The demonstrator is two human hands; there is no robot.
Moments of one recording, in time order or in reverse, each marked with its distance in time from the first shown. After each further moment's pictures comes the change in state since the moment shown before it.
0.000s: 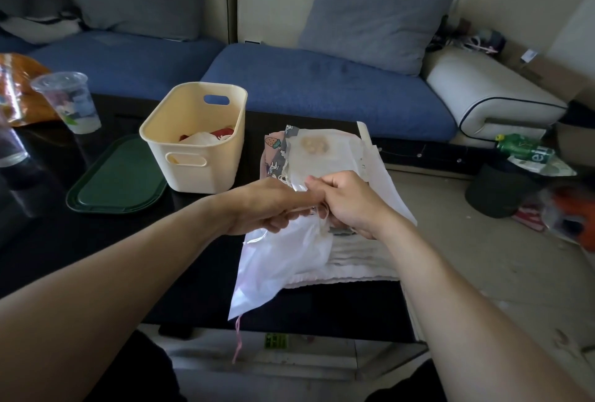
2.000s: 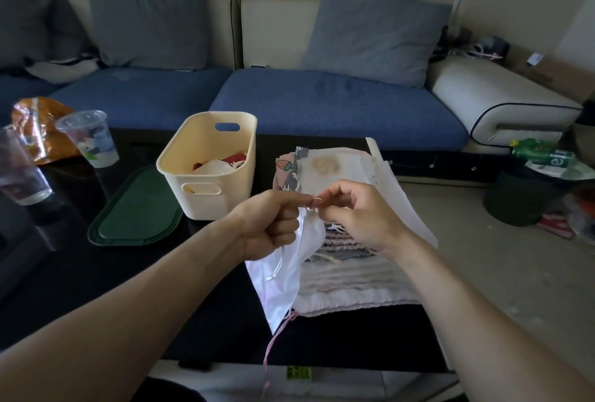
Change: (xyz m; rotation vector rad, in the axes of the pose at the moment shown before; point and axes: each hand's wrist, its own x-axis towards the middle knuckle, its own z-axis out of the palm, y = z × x) left_hand -0.004 0.005 -0.009 -0.620 0.228 -0.061; right_hand 0.008 0.002 0.002 0.089 0.109 -0.201
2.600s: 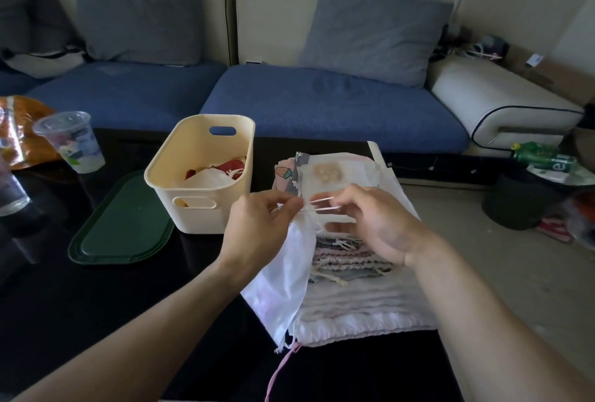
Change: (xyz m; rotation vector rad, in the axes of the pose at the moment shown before) left_hand 0.025 -0.012 -0.020 0.681 0.489 0.693; right_hand 0.028 -0.007 -0.010 0.437 -0.145 0.306
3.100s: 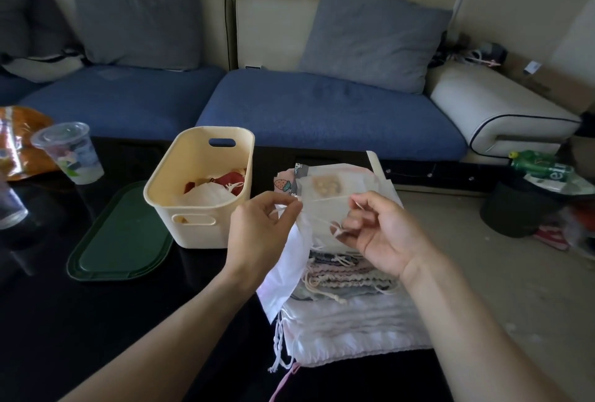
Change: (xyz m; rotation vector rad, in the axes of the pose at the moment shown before) left_hand 0.017 0.006 0.005 -0.091 0.105 -0.023; right_hand 0.008 -0.010 -0.006 0.595 0.190 0.091
